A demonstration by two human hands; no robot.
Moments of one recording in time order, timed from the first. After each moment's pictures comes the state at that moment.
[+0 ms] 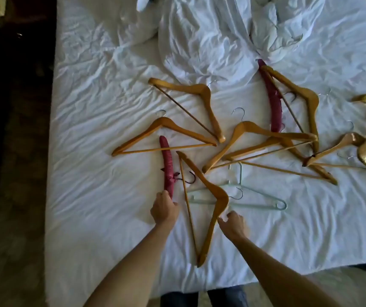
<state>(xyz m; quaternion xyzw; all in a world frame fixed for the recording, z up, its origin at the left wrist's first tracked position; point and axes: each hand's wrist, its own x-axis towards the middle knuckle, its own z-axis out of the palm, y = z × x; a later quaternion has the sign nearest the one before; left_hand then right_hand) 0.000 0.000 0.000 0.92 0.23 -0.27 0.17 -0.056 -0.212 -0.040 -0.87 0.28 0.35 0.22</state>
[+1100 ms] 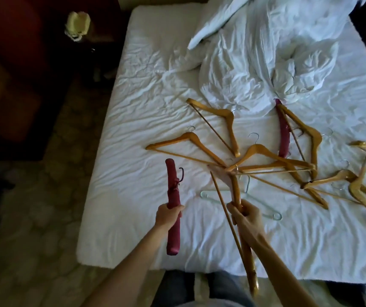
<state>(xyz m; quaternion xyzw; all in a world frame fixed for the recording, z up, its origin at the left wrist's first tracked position) -0.098 0.052 0.155 0.70 0.42 -0.25 0.52 -0.089 -0.189 0.224 -0.82 0.14 0.17 0.53</state>
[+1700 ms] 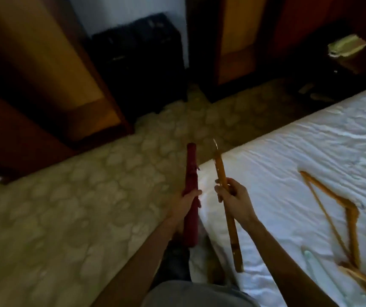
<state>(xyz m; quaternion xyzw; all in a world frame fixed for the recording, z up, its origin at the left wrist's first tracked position) -0.427 0.171 0.261 0.35 0.64 0.16 0.66 -0.265 0.114 0.296 -0.70 -0.38 0.44 0.41</state>
